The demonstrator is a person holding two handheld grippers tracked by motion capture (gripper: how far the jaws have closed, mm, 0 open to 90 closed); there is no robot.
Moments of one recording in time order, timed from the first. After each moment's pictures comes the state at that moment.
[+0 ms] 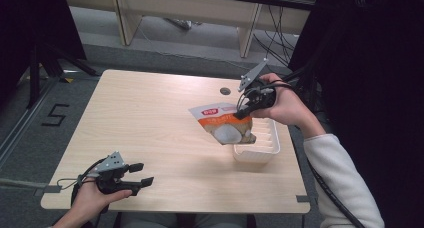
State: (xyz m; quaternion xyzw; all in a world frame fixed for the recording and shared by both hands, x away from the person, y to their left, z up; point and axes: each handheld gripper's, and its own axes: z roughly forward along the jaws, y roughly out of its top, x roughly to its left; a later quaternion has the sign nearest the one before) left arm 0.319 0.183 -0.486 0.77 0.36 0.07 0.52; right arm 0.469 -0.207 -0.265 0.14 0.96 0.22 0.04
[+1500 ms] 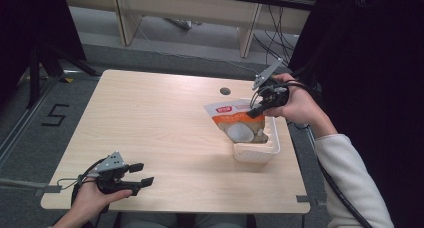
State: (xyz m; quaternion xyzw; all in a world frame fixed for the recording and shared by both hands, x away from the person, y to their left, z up) left arm 0.318 0.182 -0.486 0.77 0.37 0.07 0.52; right arm 0.479 -0.241 -0.268 0.17 0.96 0.21 0.05
